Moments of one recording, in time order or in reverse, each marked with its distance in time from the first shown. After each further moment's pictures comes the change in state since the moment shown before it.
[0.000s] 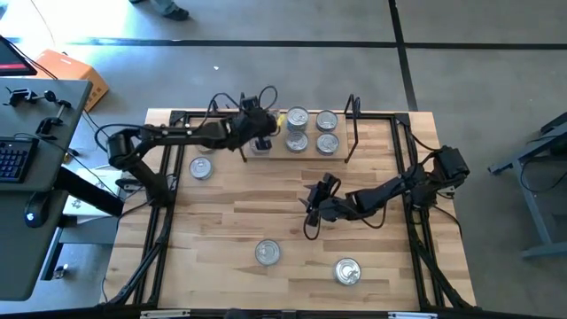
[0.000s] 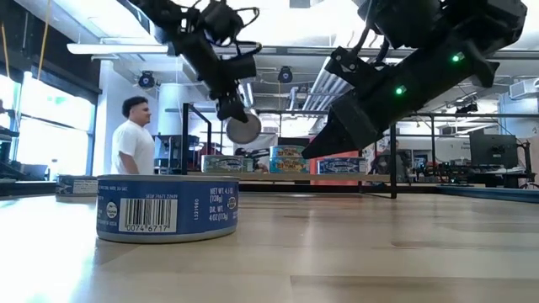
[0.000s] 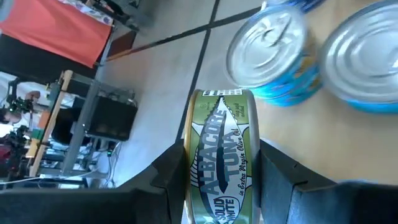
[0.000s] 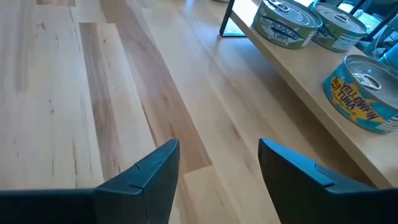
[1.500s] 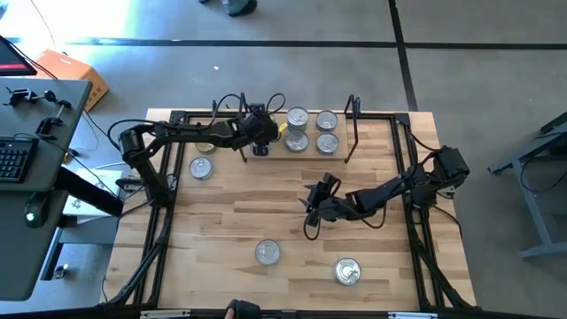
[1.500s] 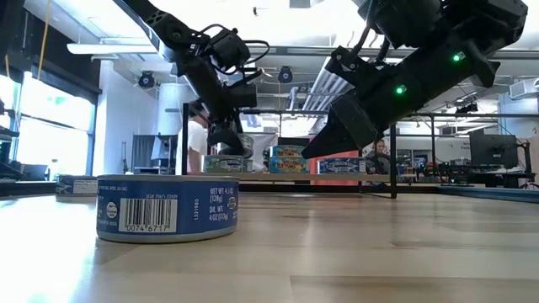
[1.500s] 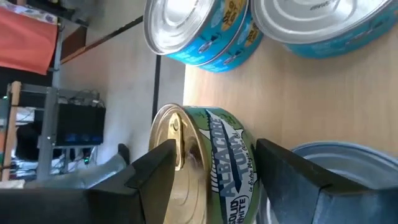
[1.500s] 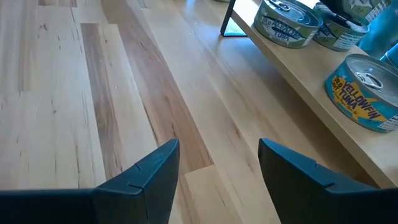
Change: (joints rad) left arm 0.039 0.105 0.000 -0.073 0.120 0.083; right arm -0.001 0.000 0.000 0.000 0.000 0.007
